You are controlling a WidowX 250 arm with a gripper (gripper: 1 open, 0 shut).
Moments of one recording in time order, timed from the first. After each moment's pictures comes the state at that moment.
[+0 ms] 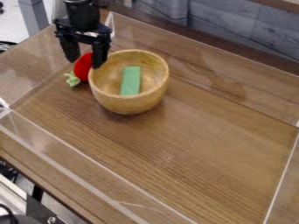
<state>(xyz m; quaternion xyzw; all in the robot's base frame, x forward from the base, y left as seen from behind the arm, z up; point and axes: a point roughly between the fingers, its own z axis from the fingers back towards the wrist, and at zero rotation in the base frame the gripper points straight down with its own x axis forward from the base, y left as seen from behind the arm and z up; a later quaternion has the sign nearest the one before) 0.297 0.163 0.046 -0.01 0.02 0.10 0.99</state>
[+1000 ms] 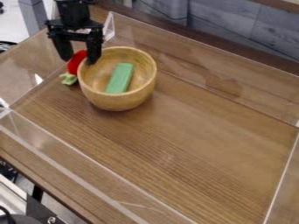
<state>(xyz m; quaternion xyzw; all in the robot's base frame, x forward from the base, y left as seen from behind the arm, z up) 0.302 0.181 0.061 -0.03 0.01 0.16 0.99</state>
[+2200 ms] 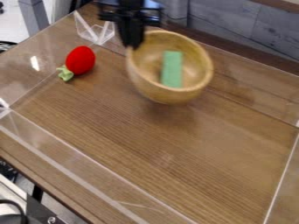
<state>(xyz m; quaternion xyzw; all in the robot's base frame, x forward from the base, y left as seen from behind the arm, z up) 0.326 0.068 0.107 -0.04 0.01 0.08 1.00</state>
